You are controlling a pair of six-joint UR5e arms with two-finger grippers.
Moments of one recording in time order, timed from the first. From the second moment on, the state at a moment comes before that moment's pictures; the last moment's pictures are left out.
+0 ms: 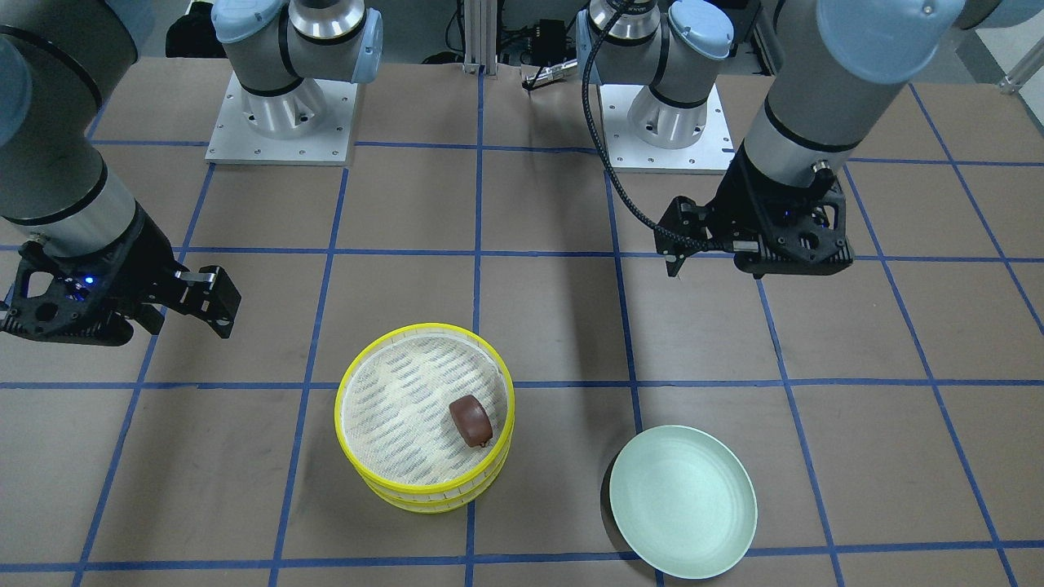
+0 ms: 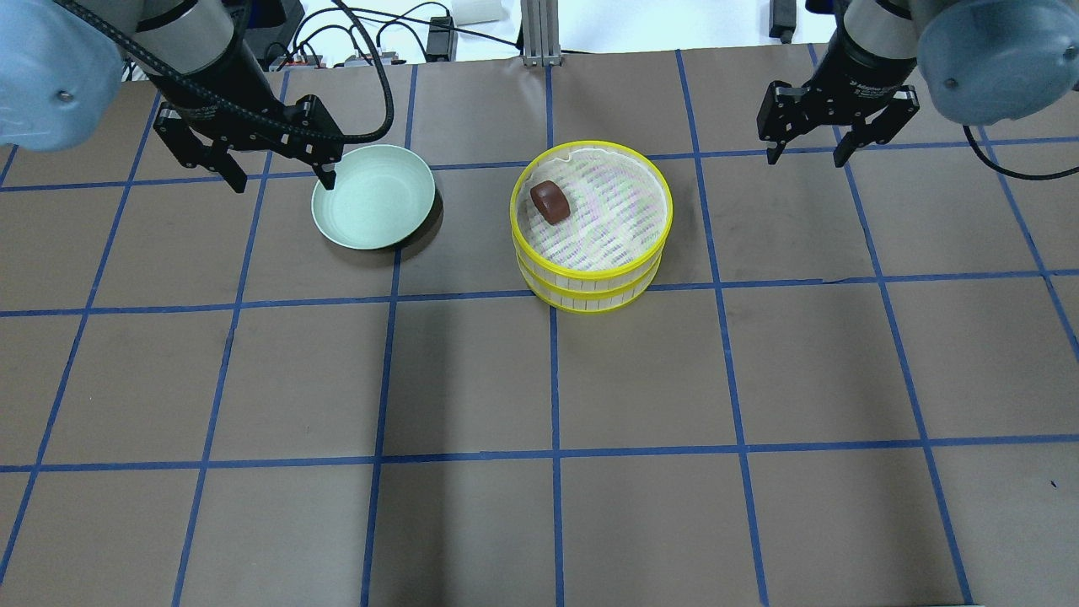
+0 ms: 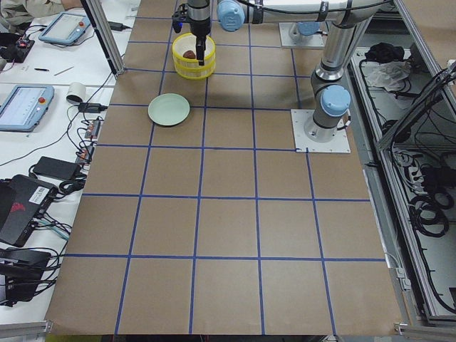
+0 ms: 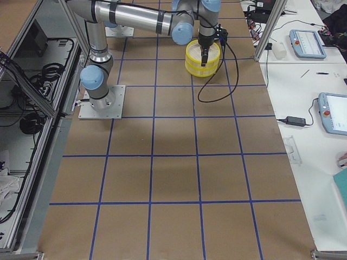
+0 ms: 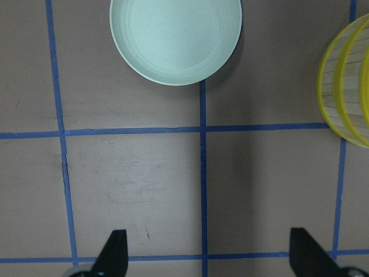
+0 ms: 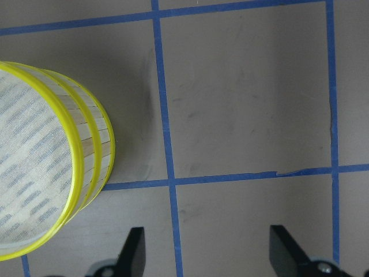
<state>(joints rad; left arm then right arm) -1.55 -1.66 -1.50 -1.56 1.57 0.04 1.46 -1.39 1.56 -1.78 -1.53 -0.03</state>
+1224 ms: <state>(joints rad) -1.52 -1.61 -1.54 -1.64 1.58 0.04 1.46 -1.39 1.56 -1.78 -1.53 -0.03</state>
